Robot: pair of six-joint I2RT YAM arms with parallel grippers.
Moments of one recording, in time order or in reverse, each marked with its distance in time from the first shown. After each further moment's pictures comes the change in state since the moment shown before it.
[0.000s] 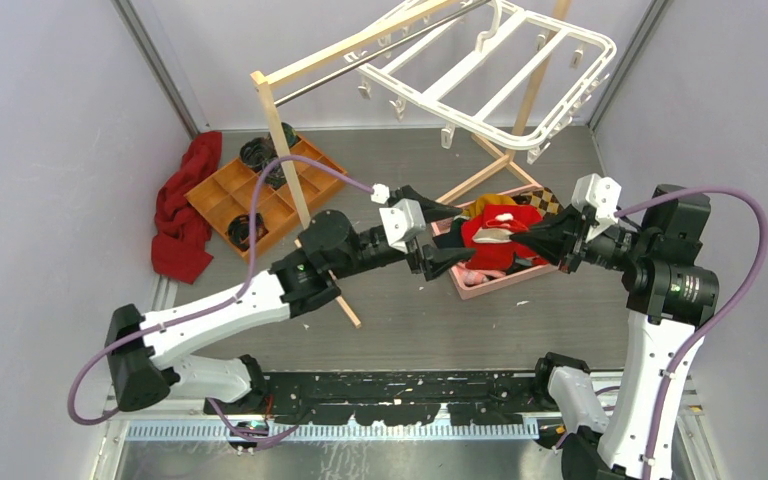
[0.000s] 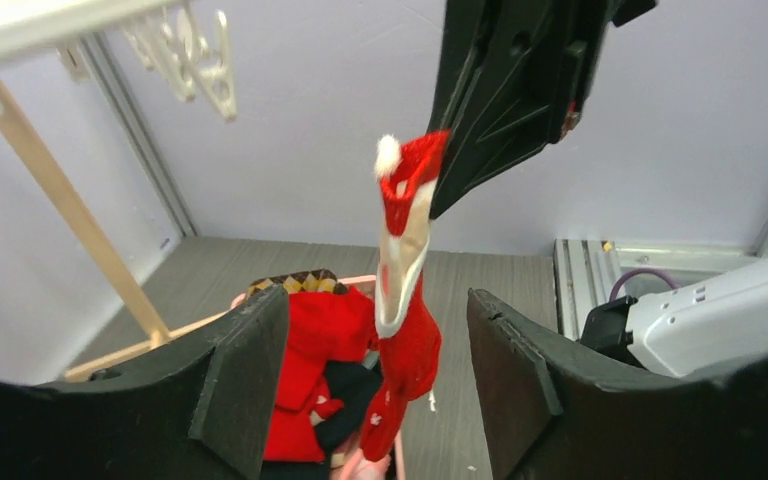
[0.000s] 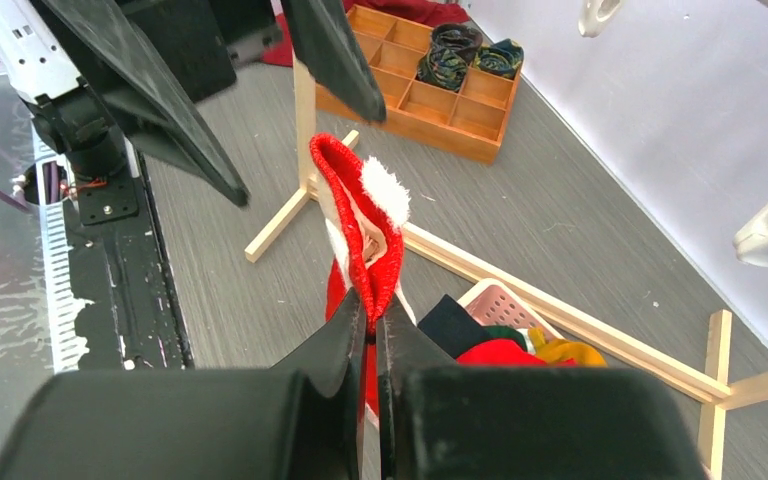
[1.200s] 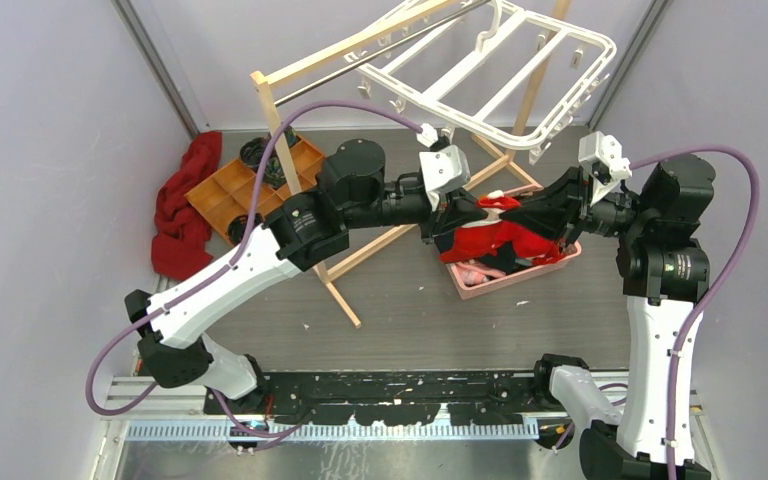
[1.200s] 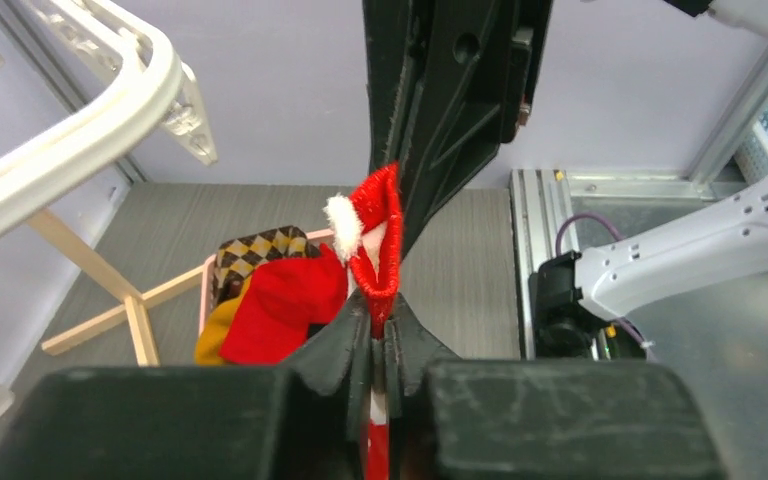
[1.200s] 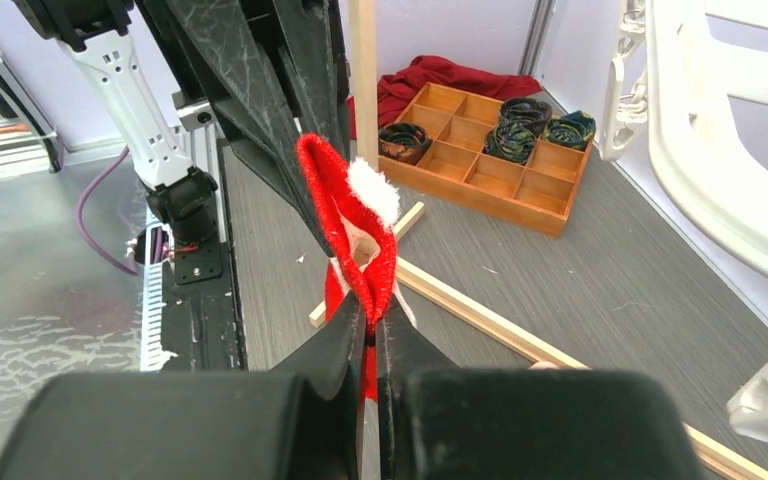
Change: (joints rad) left arm 0.037 0.208 0.690 -0.793 0.151 0.087; right arm 0.140 0.048 0.002 0.504 -0.056 0.558
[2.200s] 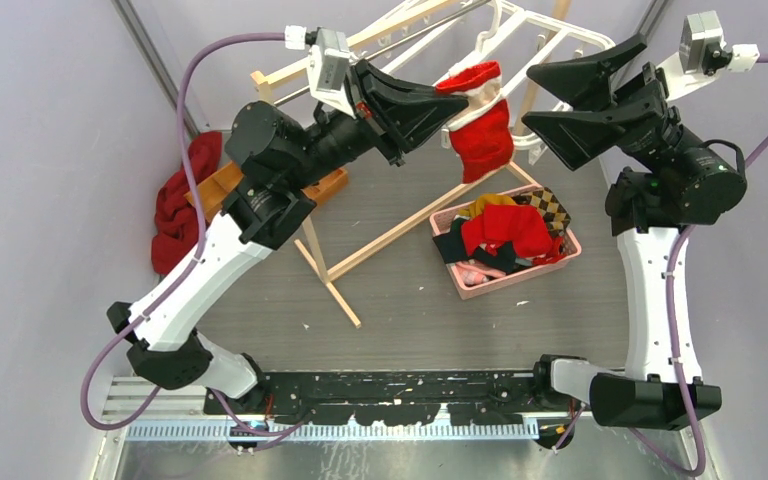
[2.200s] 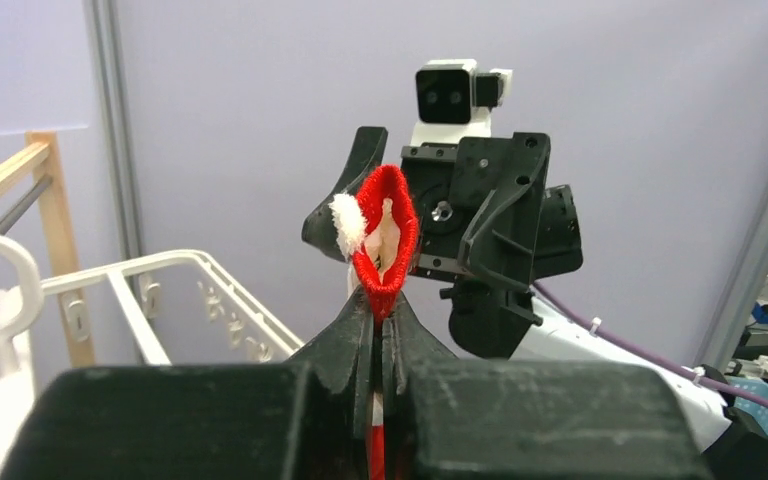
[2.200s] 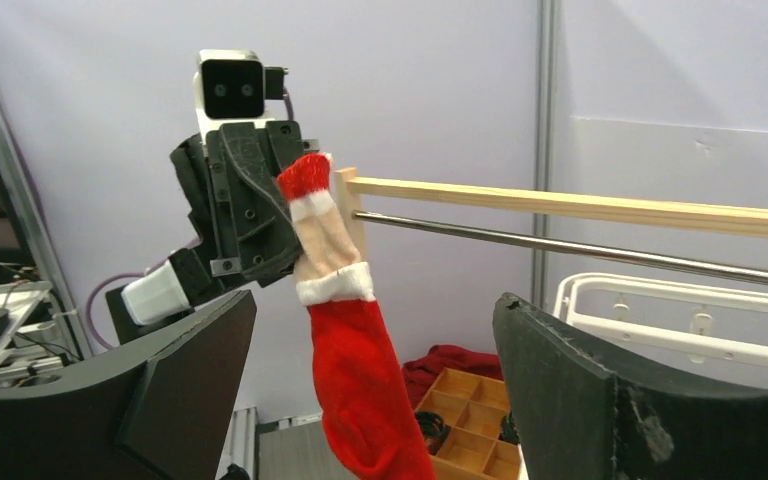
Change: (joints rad) left arm 0.148 -0.019 0.155 0.438 -0.044 -0.434; right arm 0.059 0.277 0.130 1.505 0.397 1.385
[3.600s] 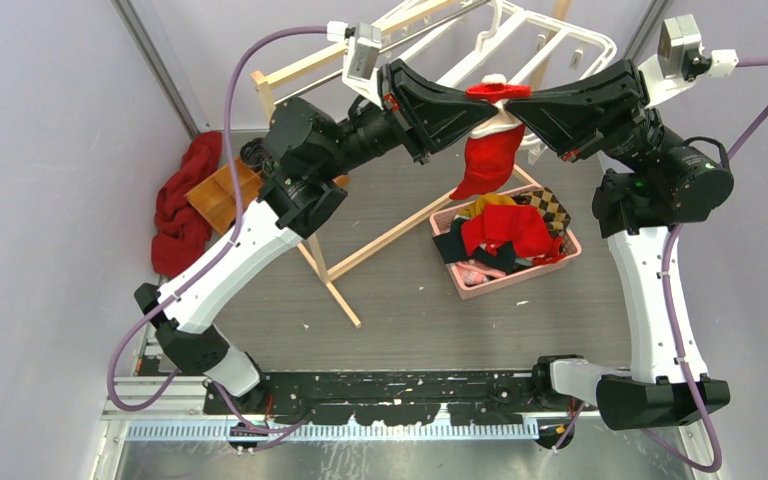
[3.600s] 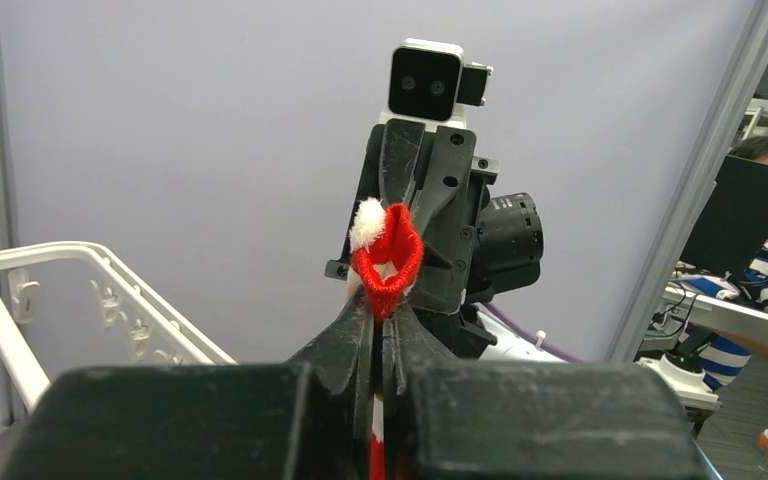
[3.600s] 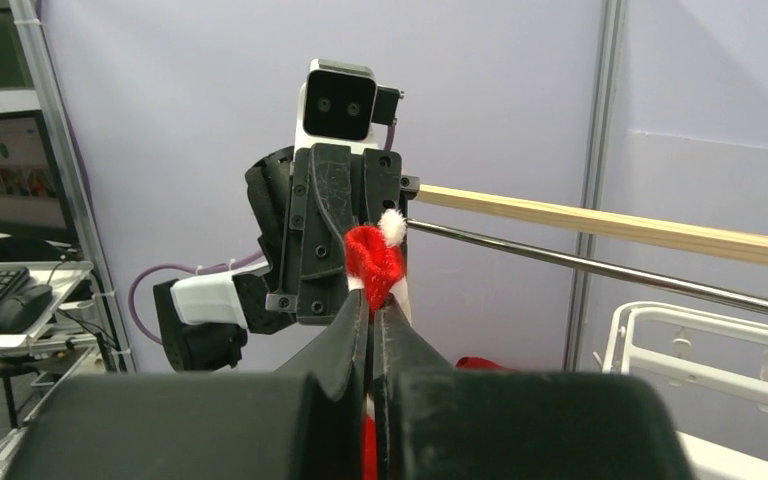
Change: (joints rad) left arm 0.000 0.115 0.026 0.158 0.094 -0.215; right arm 0.137 0.005 0.003 -0.005 0.019 -0.062
